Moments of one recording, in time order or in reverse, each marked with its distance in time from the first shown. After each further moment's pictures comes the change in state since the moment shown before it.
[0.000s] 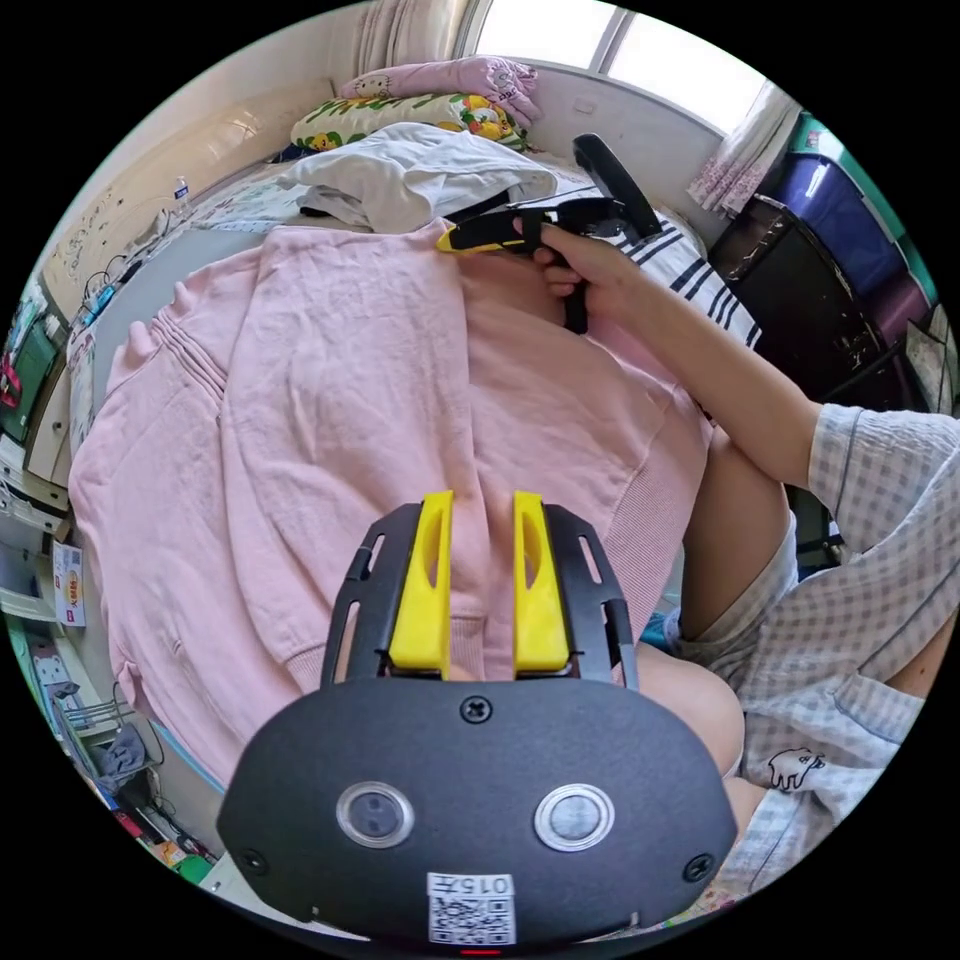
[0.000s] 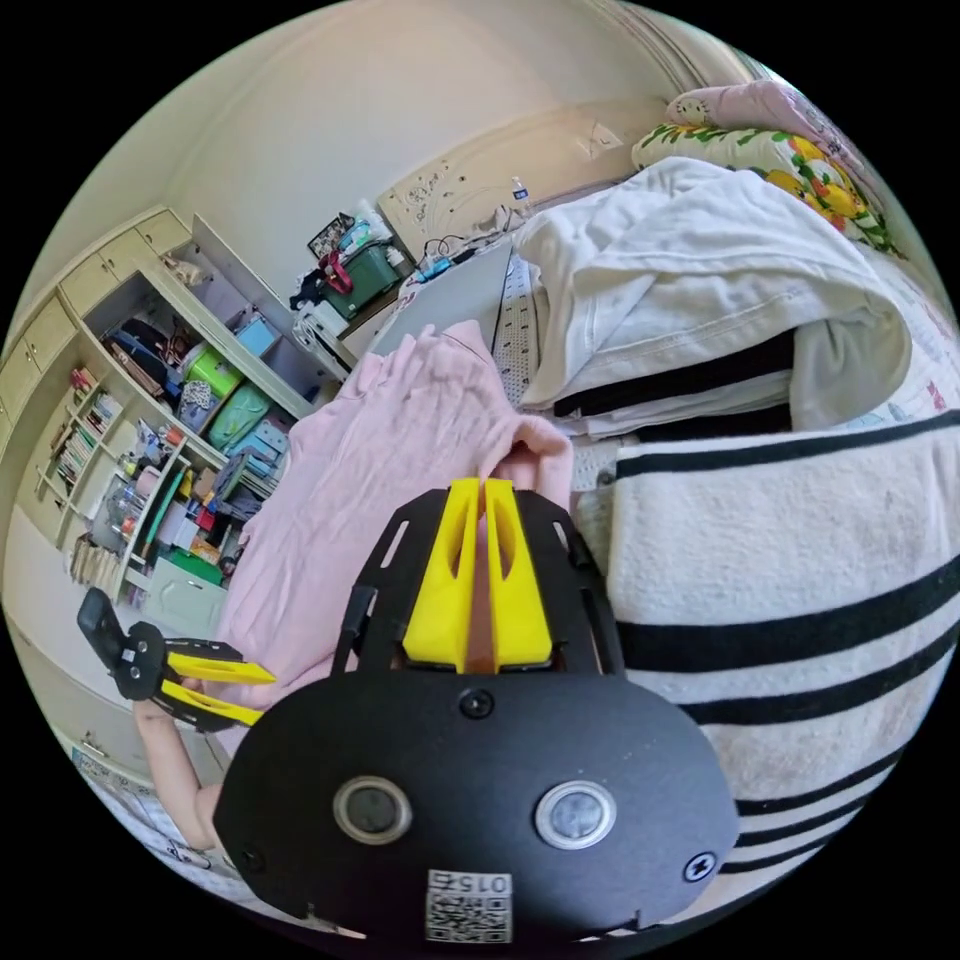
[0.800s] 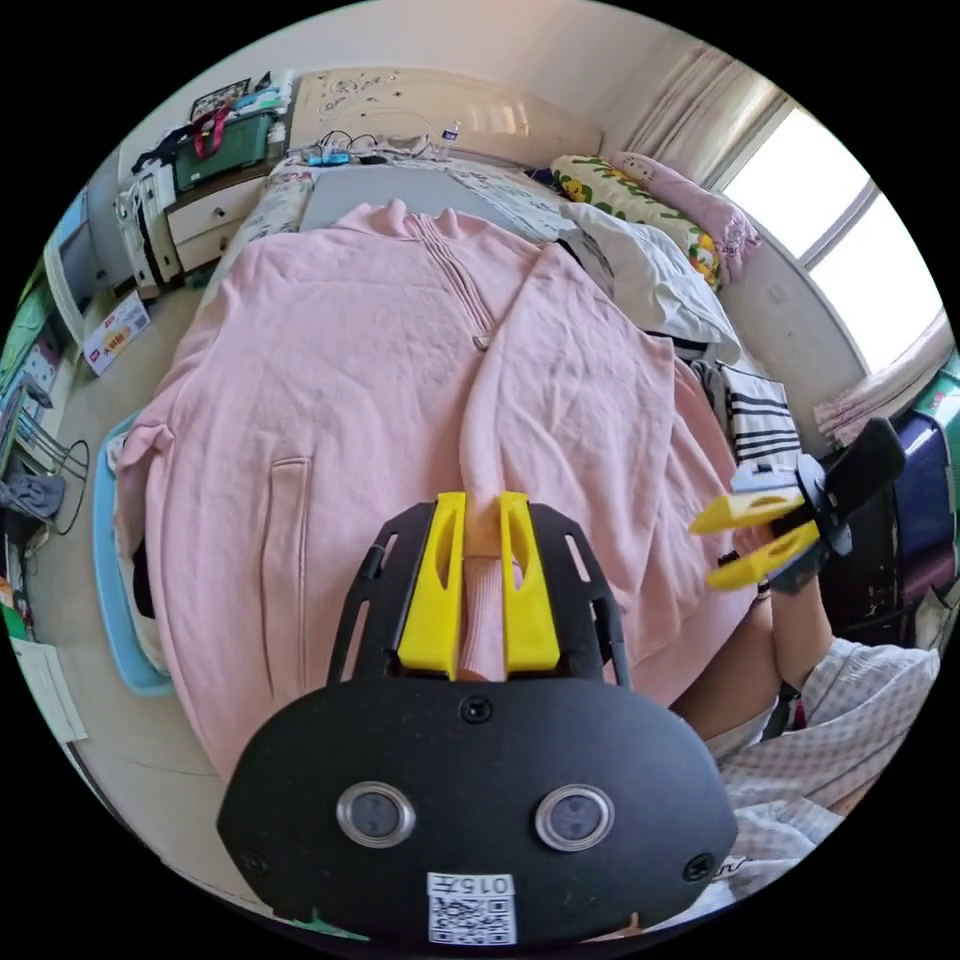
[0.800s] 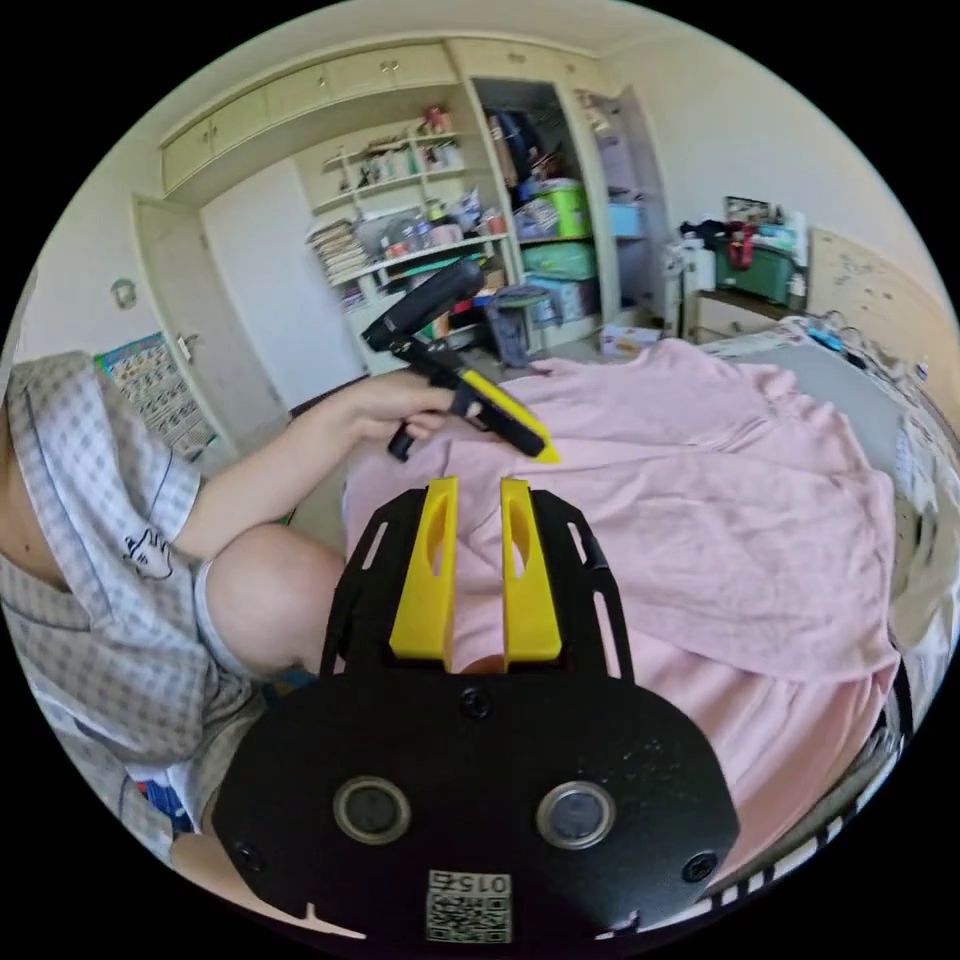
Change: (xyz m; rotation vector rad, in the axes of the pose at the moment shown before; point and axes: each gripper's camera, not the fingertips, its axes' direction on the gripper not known) left arm -0.087 0.052 -0.018 0.195 -0.121 -0.587; right arm -0.245 -0.044 -0.104 -0.284 -0.540 -0.990
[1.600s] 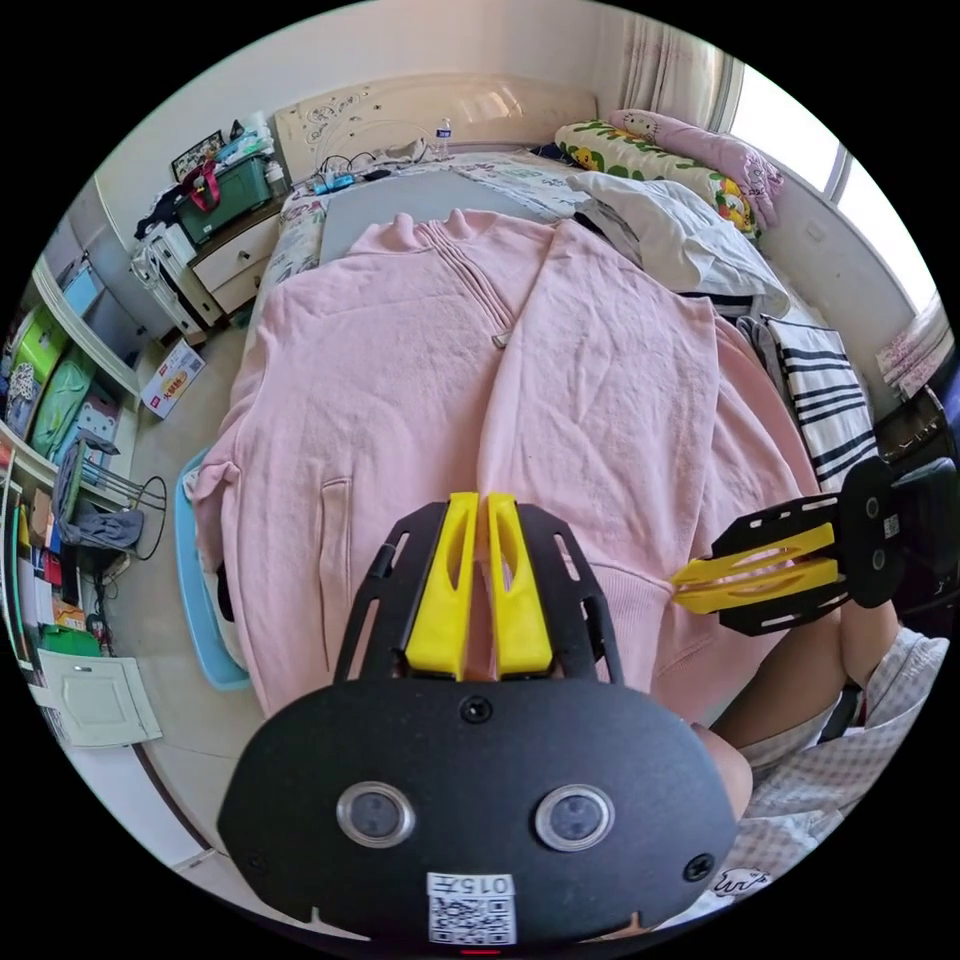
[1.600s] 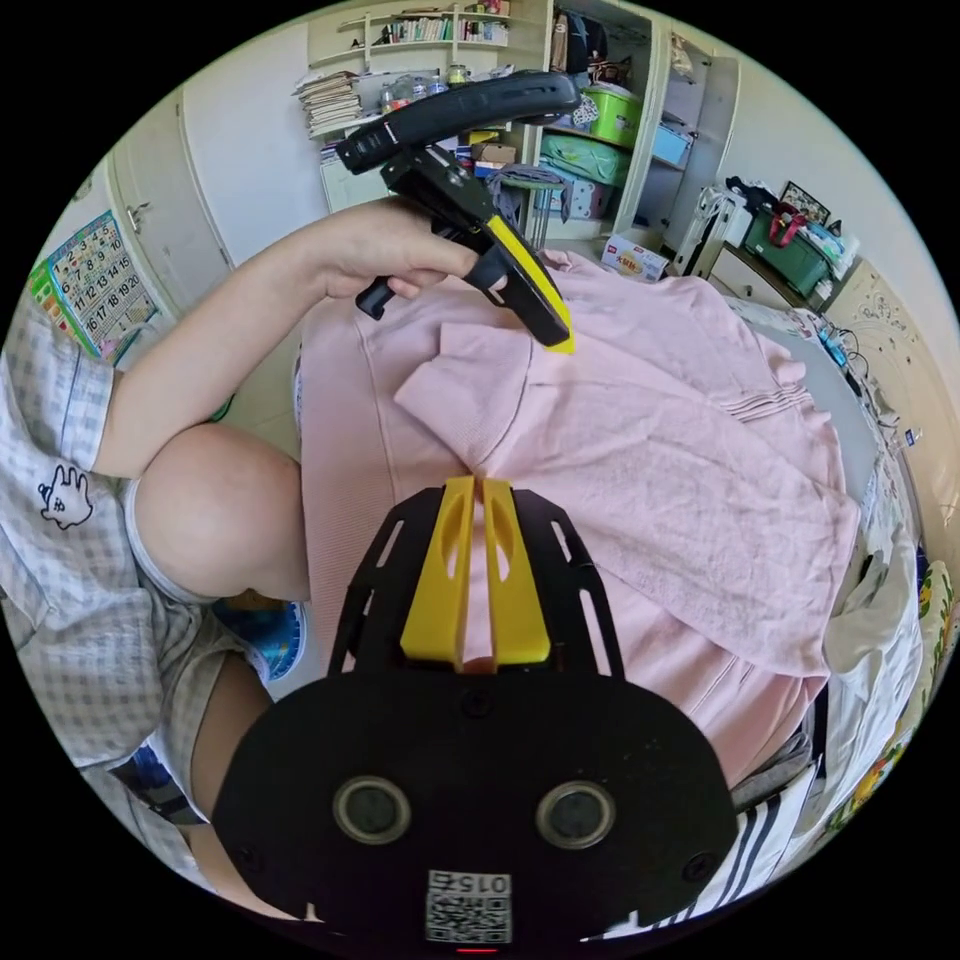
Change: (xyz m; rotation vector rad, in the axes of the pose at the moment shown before) left arm 0.039 -0.008 -0.005 -0.029 -0.215 0.083; right arm 0.014 -0.099 -0.083 -0.320 0.201 -0.060
